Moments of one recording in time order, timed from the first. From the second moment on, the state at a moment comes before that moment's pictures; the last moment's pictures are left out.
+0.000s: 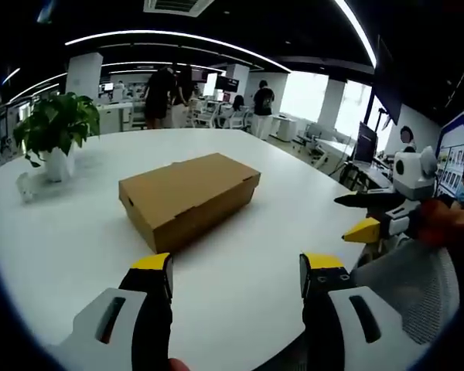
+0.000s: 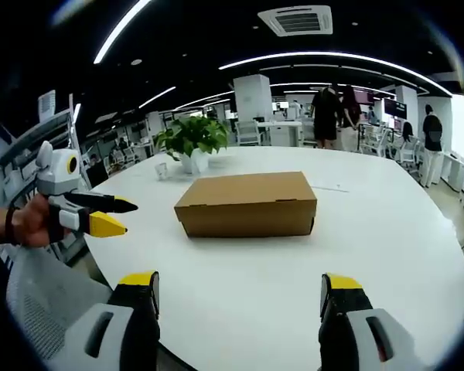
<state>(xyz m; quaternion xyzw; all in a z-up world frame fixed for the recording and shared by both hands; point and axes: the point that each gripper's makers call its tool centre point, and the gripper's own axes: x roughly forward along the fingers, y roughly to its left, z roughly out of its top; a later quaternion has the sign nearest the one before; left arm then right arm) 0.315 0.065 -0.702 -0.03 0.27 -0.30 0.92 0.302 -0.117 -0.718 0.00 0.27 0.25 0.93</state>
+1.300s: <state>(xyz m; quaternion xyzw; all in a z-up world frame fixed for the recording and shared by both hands) 0.316 0.069 -0.703 -0.03 0.27 -0.29 0.92 0.301 -0.116 -0.719 0.01 0.27 0.25 0.93</state>
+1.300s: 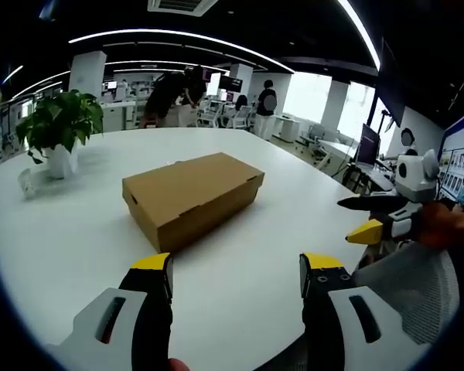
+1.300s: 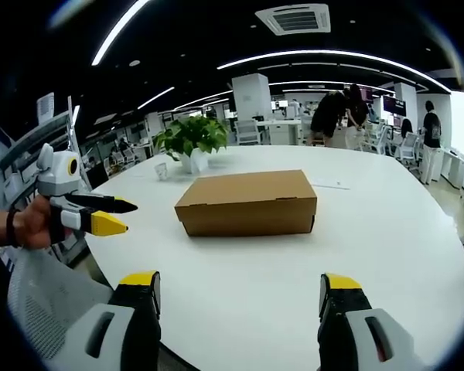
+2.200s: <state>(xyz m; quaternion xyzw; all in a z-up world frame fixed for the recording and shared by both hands) 0.315 0.071 -0.715 -0.04 0.29 -0.29 0.91 0.298 -0.115 -0.727 0.01 0.29 0.25 0.92</state>
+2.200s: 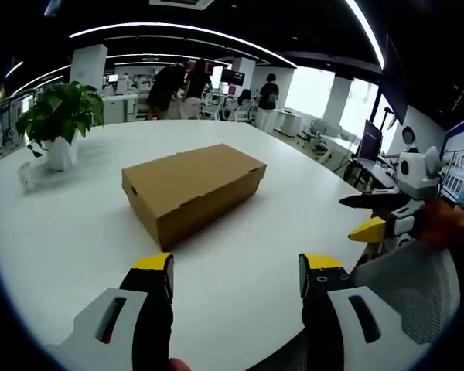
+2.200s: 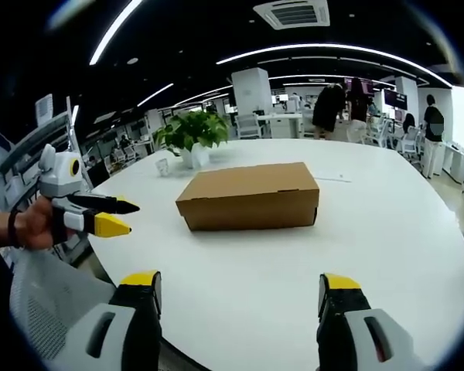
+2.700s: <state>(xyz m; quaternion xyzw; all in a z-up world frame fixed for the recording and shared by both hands) 0.328 0.077 -0.717 -0.05 0.30 -0.27 0.91 0.313 -0.113 -0.731 0.02 0.30 0.26 0.92</state>
